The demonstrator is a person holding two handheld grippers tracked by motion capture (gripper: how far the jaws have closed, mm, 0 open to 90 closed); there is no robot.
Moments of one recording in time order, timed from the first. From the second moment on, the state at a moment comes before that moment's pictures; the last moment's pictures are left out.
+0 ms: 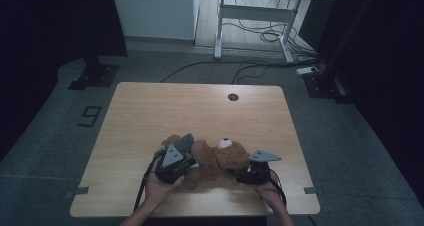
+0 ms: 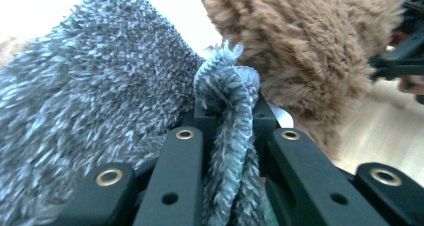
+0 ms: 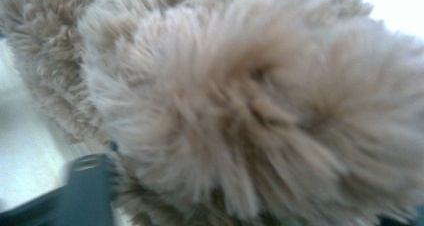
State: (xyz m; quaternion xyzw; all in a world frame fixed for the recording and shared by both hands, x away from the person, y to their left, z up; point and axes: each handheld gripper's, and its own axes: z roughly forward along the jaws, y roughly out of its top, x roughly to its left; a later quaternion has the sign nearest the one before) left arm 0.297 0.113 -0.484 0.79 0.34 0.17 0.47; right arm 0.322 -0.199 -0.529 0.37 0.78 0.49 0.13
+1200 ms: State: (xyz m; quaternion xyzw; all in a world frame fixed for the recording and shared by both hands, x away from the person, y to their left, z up) left arm 0.390 0.017 -0.437 0.82 0.34 0.10 0.45; right arm 0.359 -0.202 -0.544 0.40 0.74 0.46 0.29
